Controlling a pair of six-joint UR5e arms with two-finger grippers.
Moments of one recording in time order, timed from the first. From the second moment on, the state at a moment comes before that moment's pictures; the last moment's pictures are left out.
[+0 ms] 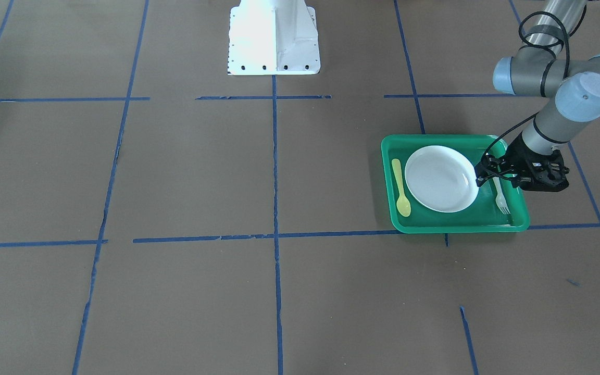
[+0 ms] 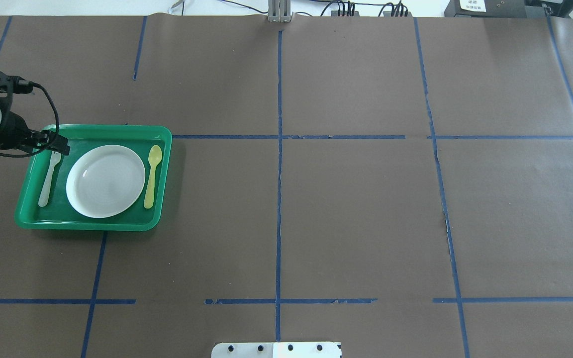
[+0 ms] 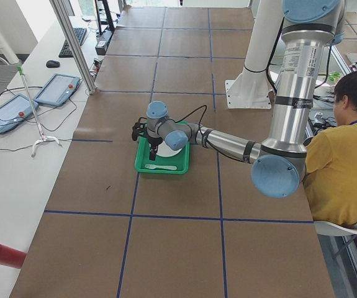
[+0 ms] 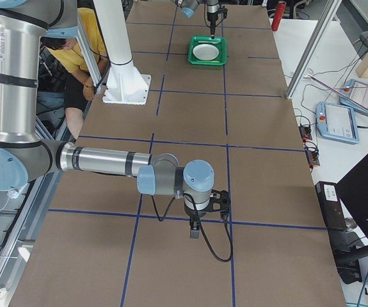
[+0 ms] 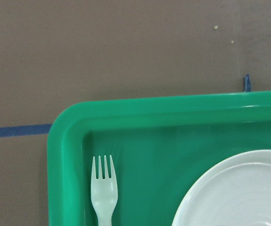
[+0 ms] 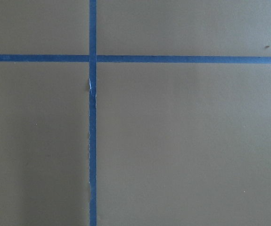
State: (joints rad) left arm -1.00 -1.68 -1.68 -2.05 -2.12 -0.78; right arm 1.58 -1.70 1.64 -1.50 2.28 0.01
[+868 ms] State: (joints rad) left arm -1.40 -1.65 -1.67 -1.81 -2.23 -0.16; right arm 1.58 -1.70 1.64 -1.50 2.28 0.01
